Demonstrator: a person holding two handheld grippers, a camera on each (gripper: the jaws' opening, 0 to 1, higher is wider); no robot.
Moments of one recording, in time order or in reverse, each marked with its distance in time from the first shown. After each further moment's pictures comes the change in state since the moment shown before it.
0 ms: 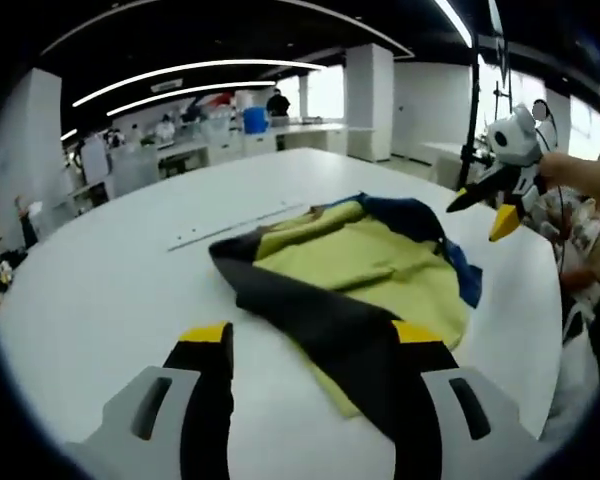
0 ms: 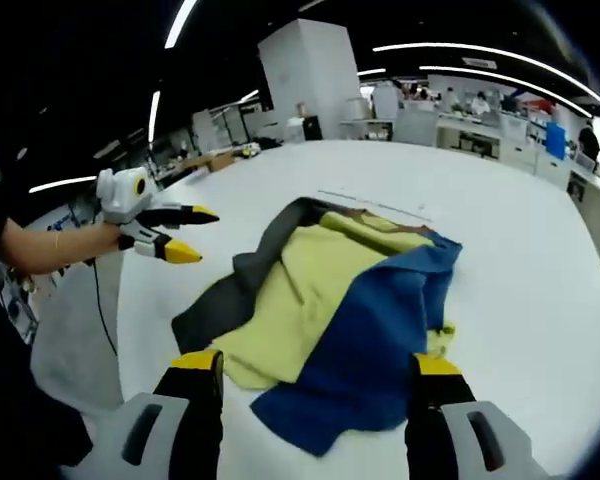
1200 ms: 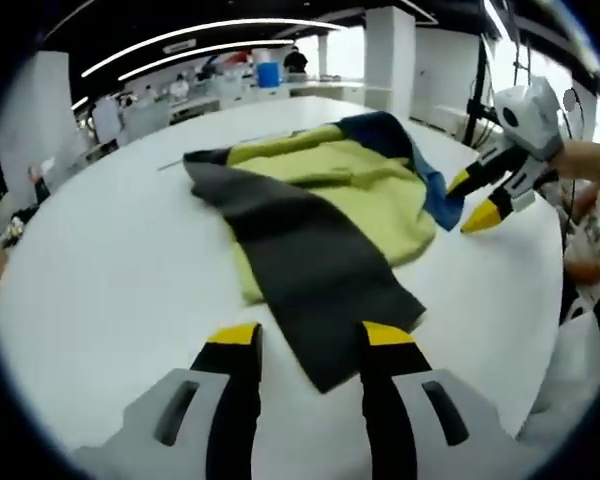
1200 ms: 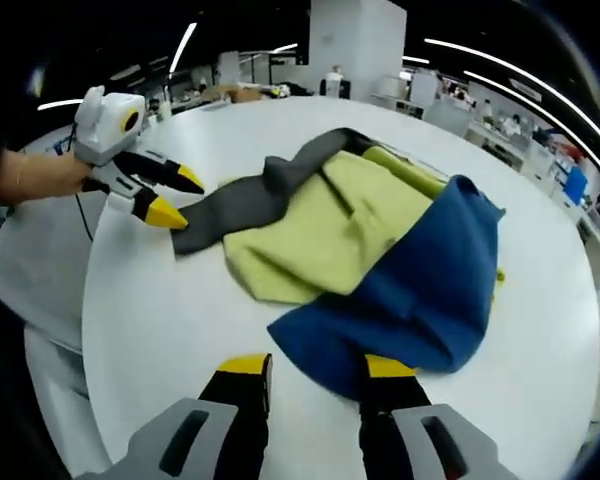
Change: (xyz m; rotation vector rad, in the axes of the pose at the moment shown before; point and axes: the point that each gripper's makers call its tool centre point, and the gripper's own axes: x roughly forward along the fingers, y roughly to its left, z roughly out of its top) left arm -0.009 -0.058 -0.092 -0.132 0.181 0.087; right arm 0.033 0.016 -0.075 -0.213 0.161 -0.128
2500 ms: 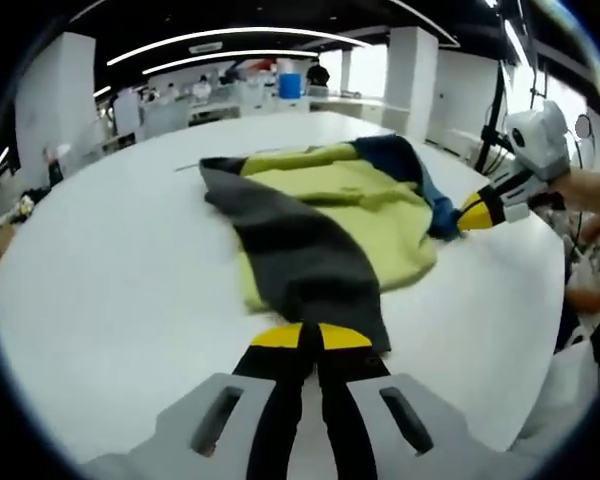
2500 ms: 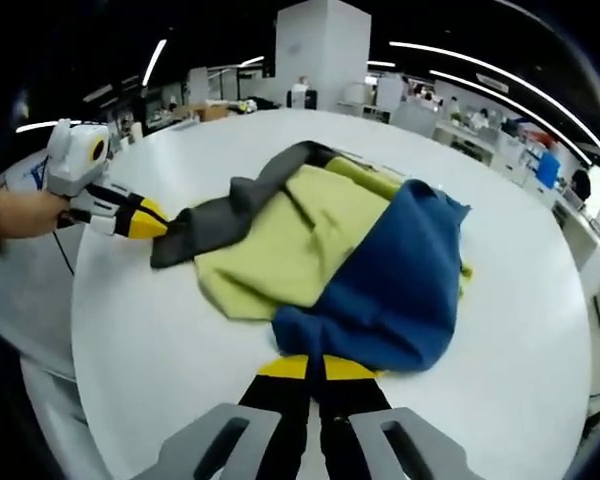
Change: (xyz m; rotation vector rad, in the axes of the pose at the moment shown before) left arm -0.012 -0.001 0.019 -0.014 -0.081 0.041; right arm -0.018 -0.019 0.015 0.084 -0.073 -0.088
